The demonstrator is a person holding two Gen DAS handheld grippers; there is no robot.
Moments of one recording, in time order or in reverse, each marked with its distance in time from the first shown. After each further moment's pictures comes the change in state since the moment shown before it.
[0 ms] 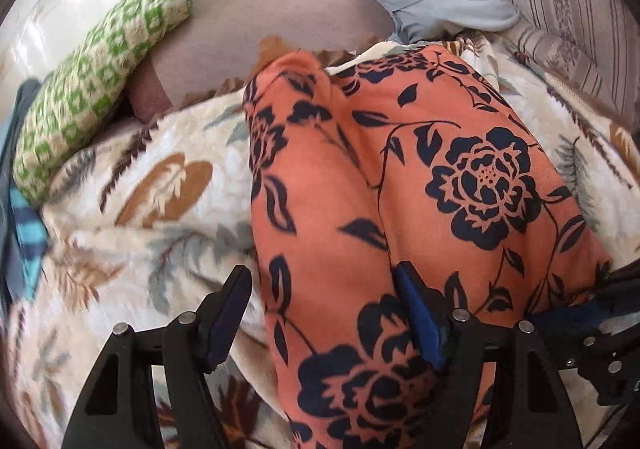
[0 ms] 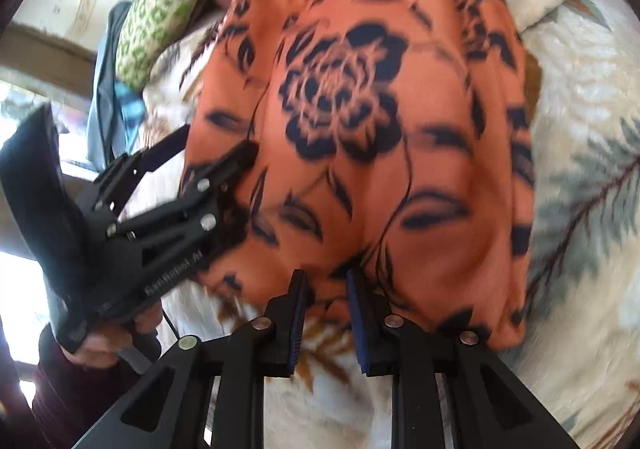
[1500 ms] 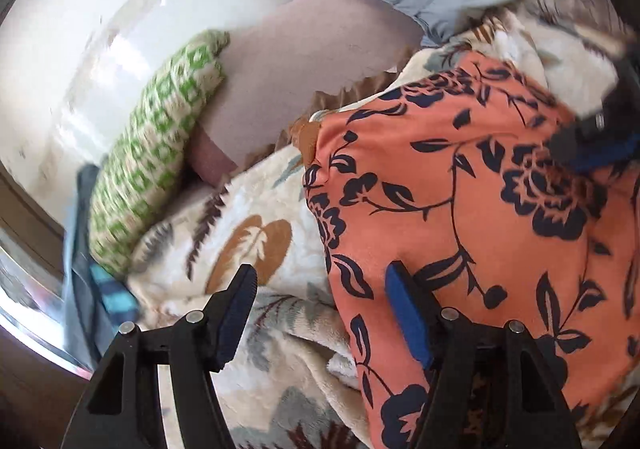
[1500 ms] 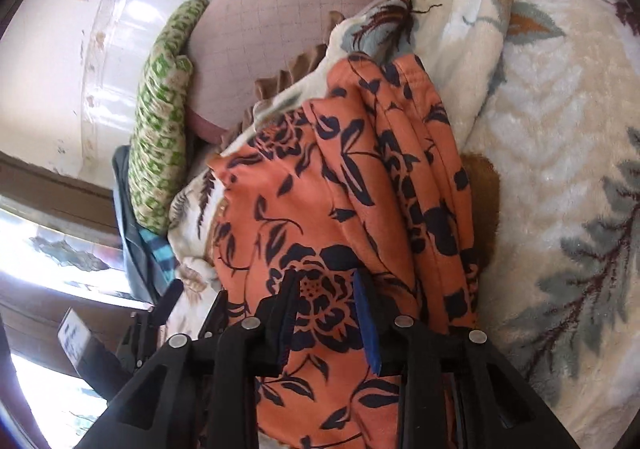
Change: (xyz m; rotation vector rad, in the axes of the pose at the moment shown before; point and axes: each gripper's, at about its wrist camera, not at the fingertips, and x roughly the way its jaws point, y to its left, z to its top) left arm -0.008 -0.023 0.027 0.265 -0.104 0.388; right arm -0.034 -0.074 0.053 0.302 -0.295 0.184
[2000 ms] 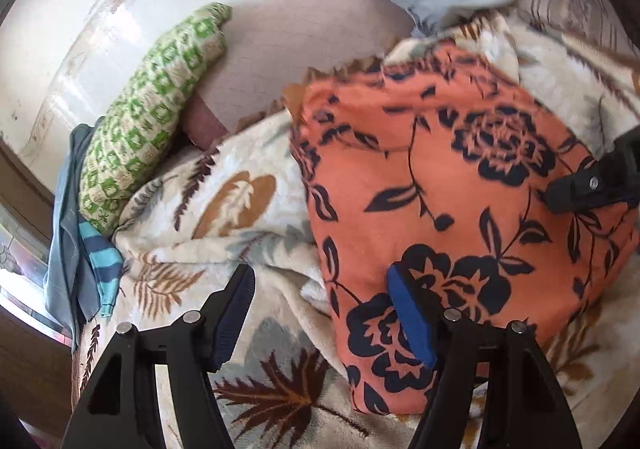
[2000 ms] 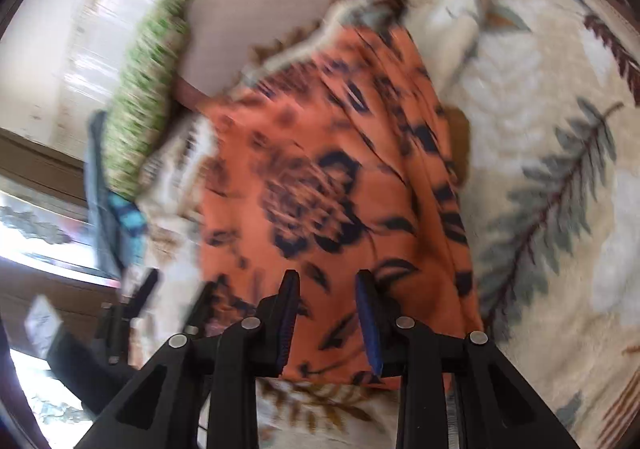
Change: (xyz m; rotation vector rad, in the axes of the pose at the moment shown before) left arm -0.029 0.003 -0.026 -0.090 0.098 -0.109; right arm -0.006 0.021 -0.047 -0.055 0.083 -0.210
